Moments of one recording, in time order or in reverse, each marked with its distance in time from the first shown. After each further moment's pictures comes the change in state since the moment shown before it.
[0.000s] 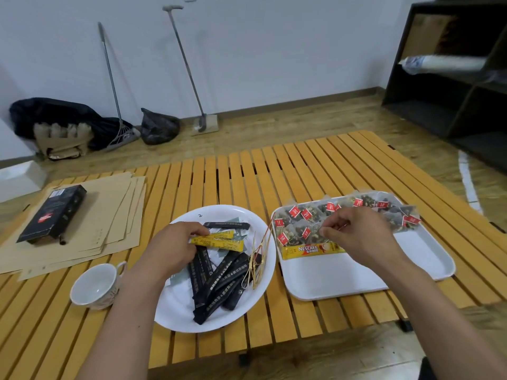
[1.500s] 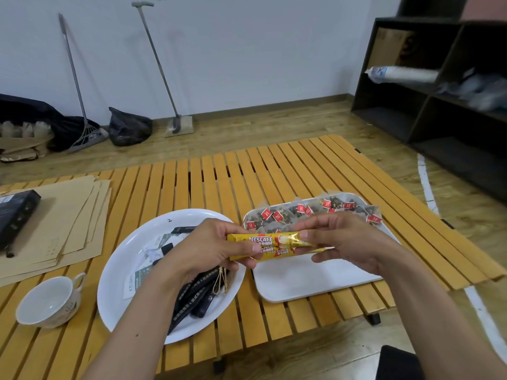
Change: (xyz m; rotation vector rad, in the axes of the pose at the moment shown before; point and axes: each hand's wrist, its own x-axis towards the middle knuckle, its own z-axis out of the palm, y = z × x) left_hand -0.022 0.118 0.011 -0.848 -0.502 0.029; right_hand -0.015 0.000 -0.044 0.784 -0.498 0.263
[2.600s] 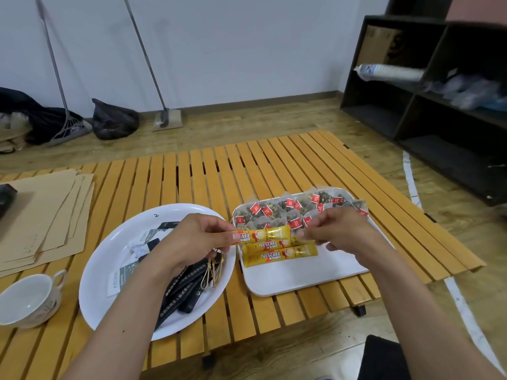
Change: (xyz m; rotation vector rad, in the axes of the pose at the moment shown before) left_hand 0.015 -0.014 -0.005 0.132 0.217 -0.036; right_hand 0.009 0.012 -0.011 -0.316 0.401 0.147
